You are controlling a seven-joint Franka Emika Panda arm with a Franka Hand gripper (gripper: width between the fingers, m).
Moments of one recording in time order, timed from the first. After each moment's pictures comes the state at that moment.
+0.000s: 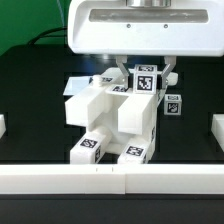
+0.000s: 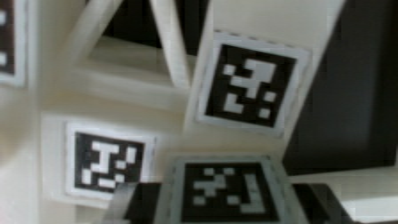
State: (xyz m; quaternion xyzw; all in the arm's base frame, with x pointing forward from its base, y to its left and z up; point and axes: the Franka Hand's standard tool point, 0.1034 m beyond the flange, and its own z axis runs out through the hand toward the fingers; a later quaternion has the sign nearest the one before) arm 0.619 0.011 0.104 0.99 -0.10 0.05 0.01
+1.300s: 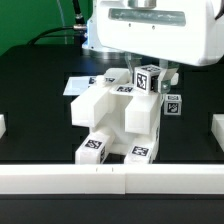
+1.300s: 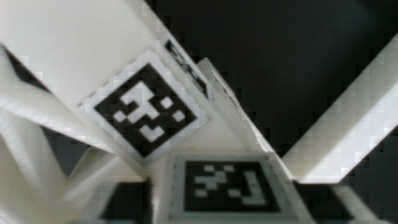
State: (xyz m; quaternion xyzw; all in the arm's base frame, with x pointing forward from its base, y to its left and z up) arm 0.619 0.018 0.104 0.89 -0.45 0.05 -0.02
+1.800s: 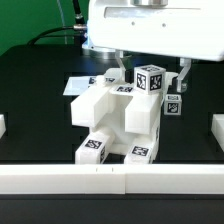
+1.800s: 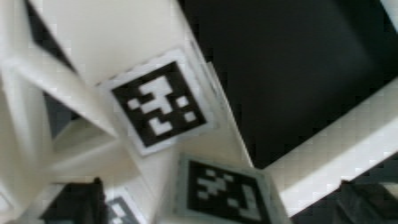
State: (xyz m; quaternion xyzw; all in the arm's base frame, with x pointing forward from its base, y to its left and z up) arm 0.620 0.021 0.106 0.97 -0.25 0.05 -0.01
